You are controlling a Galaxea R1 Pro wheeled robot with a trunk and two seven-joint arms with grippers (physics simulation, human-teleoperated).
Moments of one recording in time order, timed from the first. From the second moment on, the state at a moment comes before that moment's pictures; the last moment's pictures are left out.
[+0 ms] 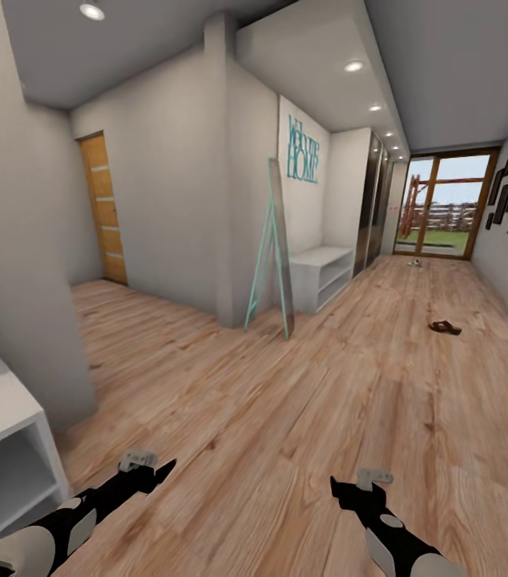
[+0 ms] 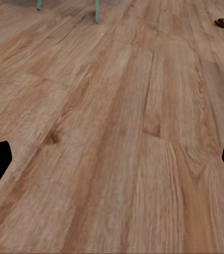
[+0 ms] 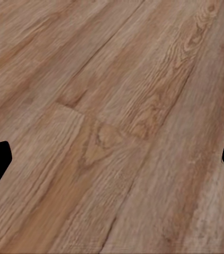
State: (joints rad) left arm -0.70 0.19 -0.20 -0.02 0.34 -0.41 -0.65; right arm -0.59 -0.01 -0.13 -0.15 0.02 -0.24 0.01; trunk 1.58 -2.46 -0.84
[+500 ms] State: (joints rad) left arm -0.70 0.19 -0.20 -0.02 0.34 -0.41 -0.65; right arm -0.59 0.00 -0.13 -0.14 0.02 -0.24 0.00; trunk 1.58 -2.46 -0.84
